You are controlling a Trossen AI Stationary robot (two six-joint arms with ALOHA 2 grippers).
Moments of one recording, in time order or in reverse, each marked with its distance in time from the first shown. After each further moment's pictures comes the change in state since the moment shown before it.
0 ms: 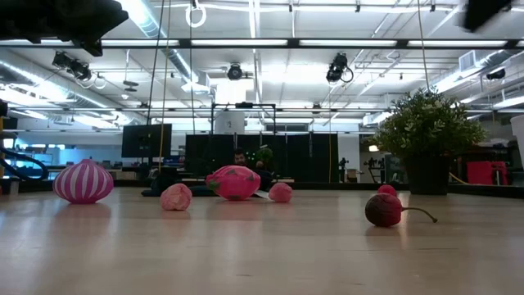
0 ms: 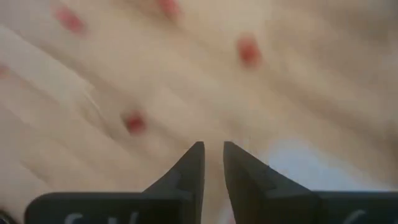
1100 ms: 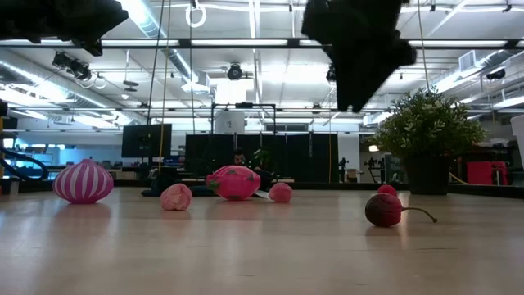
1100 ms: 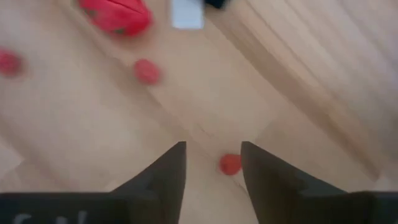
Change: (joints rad) left arm 0.000 0.000 0.000 0.003 0.000 0.001; right arm -0.508 0.002 -0.108 0.250 -0.186 -0.704
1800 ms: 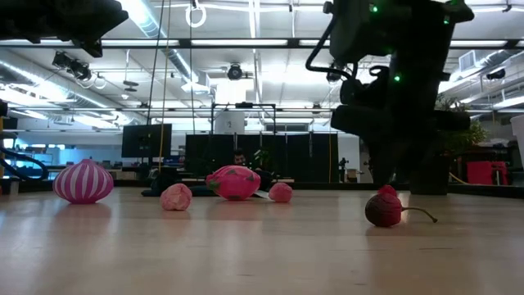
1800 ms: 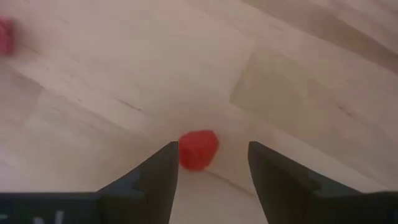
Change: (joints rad) left arm 0.000 0.000 0.000 -0.001 0.000 -0.034; right arm 0.007 0.000 -0.391 0.290 0.002 0.307
